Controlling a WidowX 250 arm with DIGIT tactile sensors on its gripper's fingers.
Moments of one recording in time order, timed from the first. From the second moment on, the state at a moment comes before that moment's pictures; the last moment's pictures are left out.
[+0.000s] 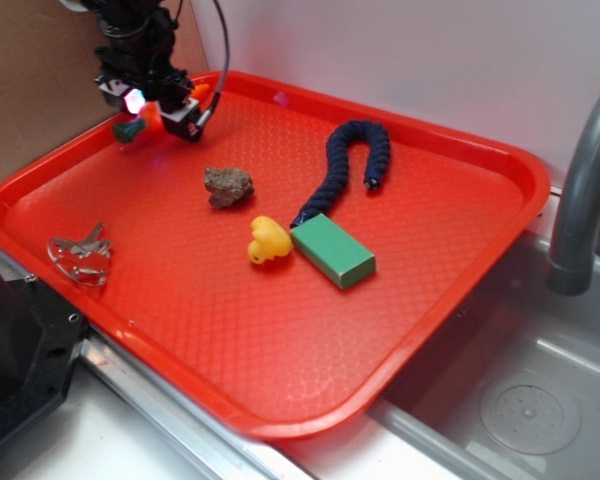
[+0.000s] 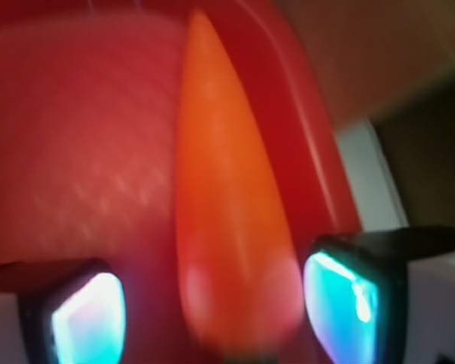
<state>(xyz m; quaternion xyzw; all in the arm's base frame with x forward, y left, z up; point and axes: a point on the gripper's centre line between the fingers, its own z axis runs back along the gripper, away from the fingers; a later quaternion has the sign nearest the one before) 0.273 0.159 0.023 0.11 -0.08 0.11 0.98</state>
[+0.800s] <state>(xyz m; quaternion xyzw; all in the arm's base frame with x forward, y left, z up) 0.267 0.110 0.017 0.00 -0.06 0.15 0.99</state>
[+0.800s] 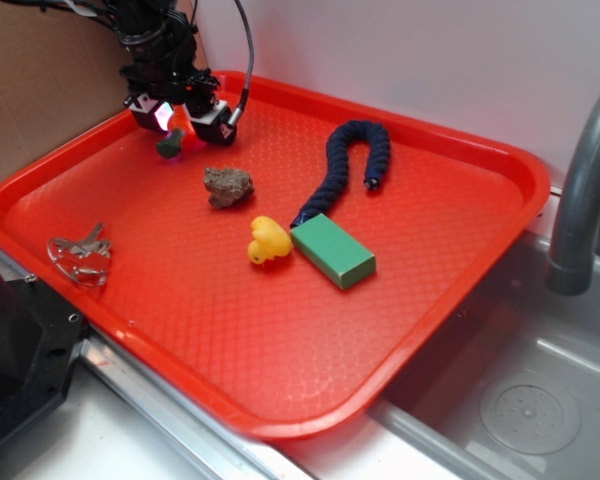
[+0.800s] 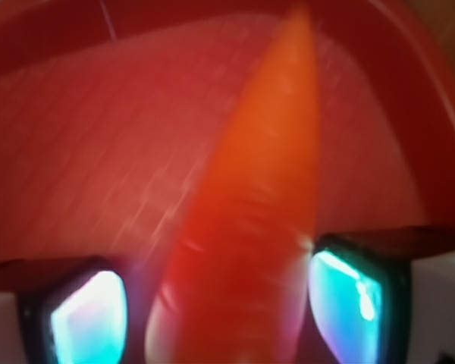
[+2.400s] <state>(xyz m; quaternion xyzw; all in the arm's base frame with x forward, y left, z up) 0.244 0.074 0.031 -0.03 0.01 0.15 0.99</state>
